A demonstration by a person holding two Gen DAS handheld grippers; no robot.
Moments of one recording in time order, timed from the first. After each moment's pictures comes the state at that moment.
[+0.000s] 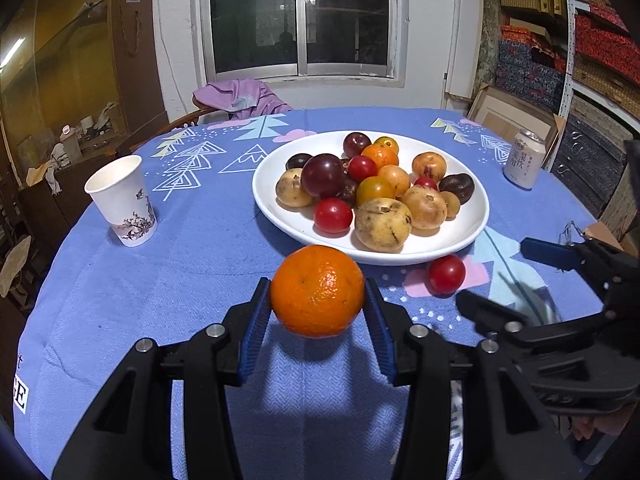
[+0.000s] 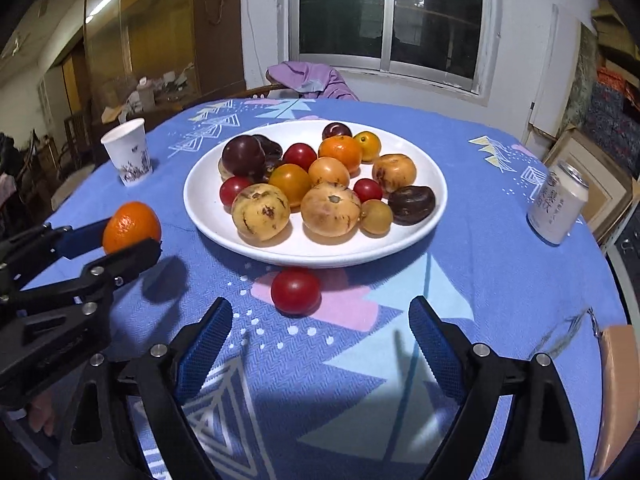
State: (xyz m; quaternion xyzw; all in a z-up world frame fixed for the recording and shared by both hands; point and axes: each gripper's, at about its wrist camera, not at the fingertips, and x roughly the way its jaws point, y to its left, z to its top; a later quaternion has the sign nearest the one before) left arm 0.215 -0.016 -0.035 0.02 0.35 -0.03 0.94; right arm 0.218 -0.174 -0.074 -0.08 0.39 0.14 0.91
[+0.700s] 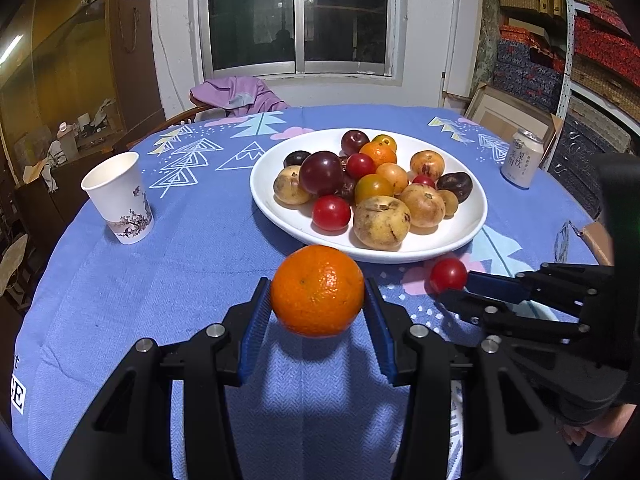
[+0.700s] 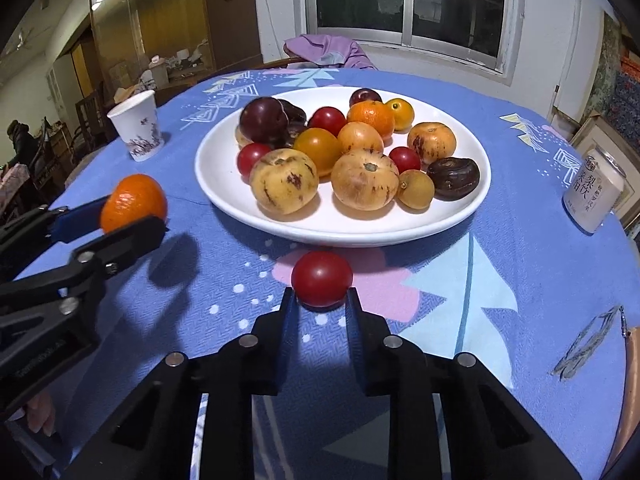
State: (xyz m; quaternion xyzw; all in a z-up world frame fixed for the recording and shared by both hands) left arm 0.216 -0.015 -0.036 0.02 0.35 -0.04 0.94; right arm 0.216 -0.171 -0.079 -0.06 0.42 0.19 0.89
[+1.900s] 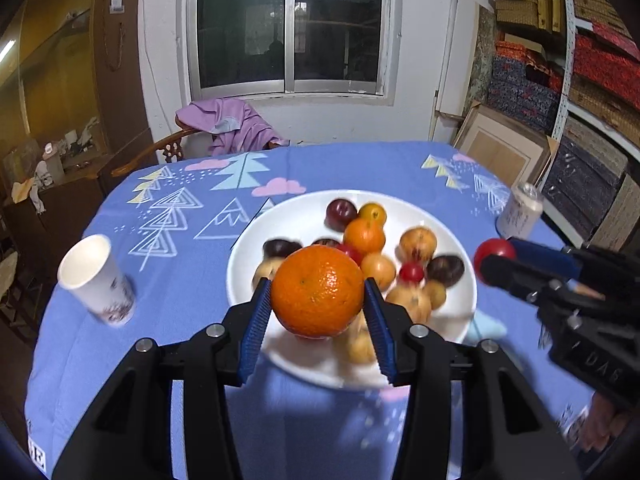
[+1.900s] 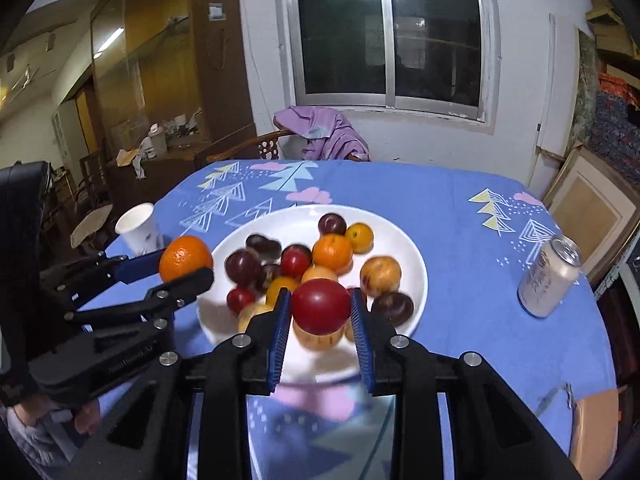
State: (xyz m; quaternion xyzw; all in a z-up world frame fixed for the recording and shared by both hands) left arm 0.295 -0.033 0.022 0.01 0.34 -0.06 0.94; right arm 0.273 -0.199 0.010 -0.01 0.34 0.17 0.92
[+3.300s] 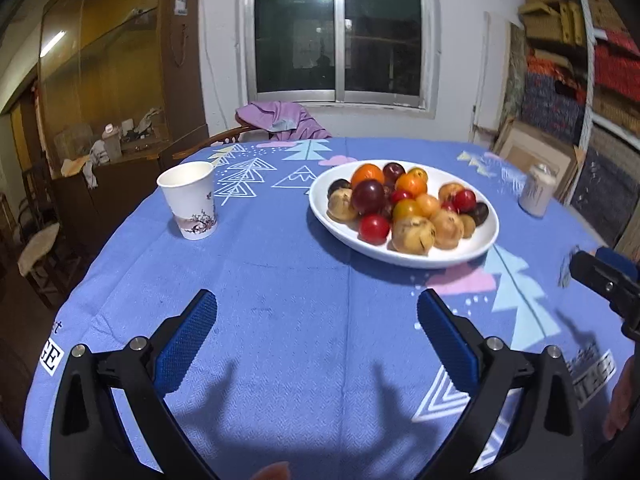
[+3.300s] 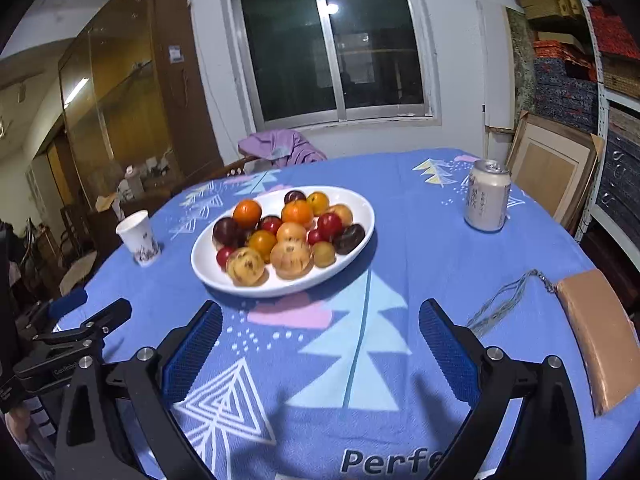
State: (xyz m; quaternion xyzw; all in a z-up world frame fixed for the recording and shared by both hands) left arm 0.158 0.005 -0.016 0.01 0.30 0.02 0.95; right arm 0.154 -0.240 -0.031 0.03 0.29 0.10 0.95
